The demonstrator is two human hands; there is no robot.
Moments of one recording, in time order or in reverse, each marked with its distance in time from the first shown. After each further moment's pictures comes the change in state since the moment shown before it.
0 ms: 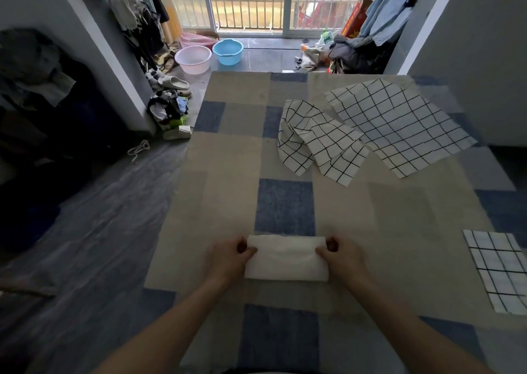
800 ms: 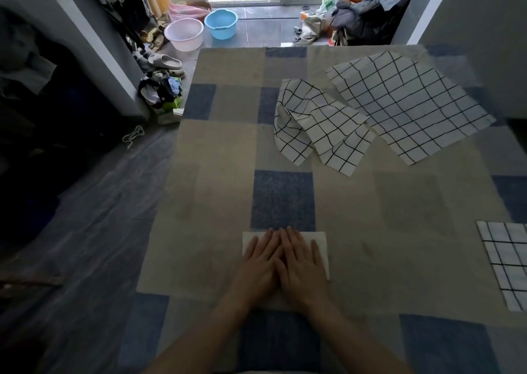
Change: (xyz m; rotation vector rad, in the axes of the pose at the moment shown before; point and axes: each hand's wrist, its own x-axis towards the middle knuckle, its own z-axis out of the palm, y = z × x) left_hand -0.010 0.008 0.070 0.531 -0.119 0.649; right_hand -0.014 0.012 0.099 -0.531 0.036 -0.493
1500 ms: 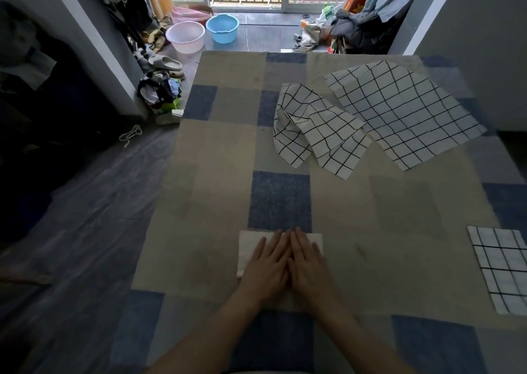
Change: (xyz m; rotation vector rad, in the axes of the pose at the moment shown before) left_hand 0.015 0.025 0.006 0.007 0.003 0.004; right_hand -0.005 0.024 -0.013 0.021 0.038 -0.093
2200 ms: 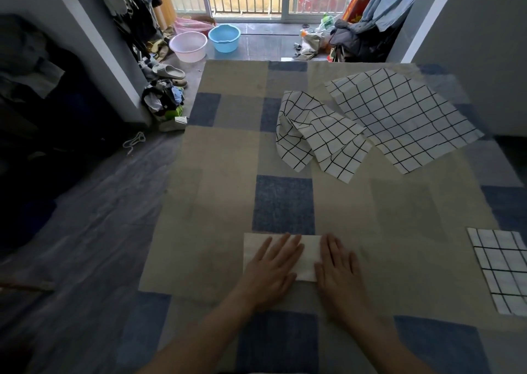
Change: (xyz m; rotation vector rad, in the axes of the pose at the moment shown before) left_hand -0.014 -0.011 -0.027 0.069 0.023 0.150; right_hand -0.022 0.037 -0.015 -0.191 -0.127 0.276
